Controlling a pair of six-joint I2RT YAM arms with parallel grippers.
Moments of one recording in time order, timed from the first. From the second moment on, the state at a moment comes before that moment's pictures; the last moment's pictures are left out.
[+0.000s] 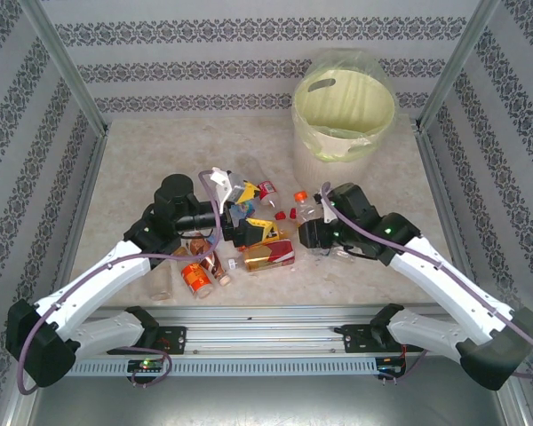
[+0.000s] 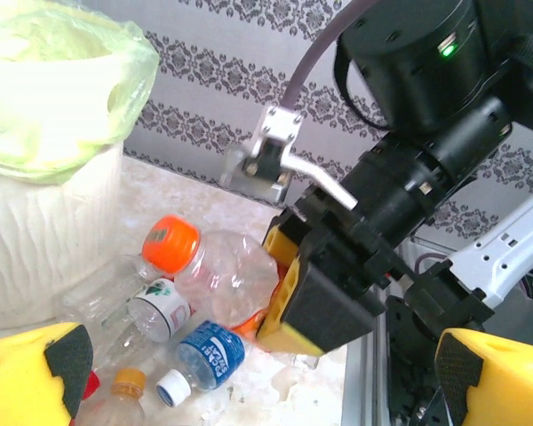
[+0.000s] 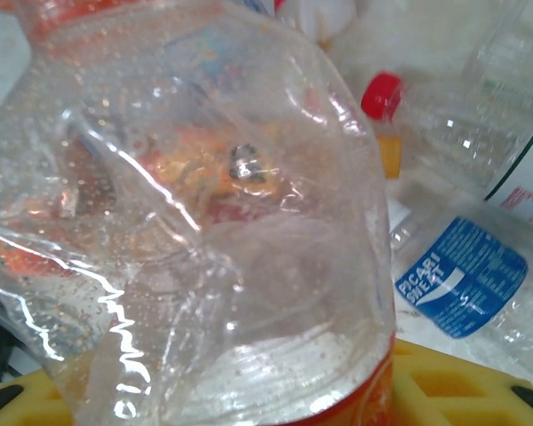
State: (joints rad) left arm -0.60 1.08 0.88 0.04 0.66 -0.11; right arm 0.64 1.03 1.00 -0.84 -0.13 0.45
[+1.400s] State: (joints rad) left arm -0.60 1.01 0.79 0.25 0.52 -0.23; right arm 0.25 1.39 1.84 -0.80 -0.08 0.18
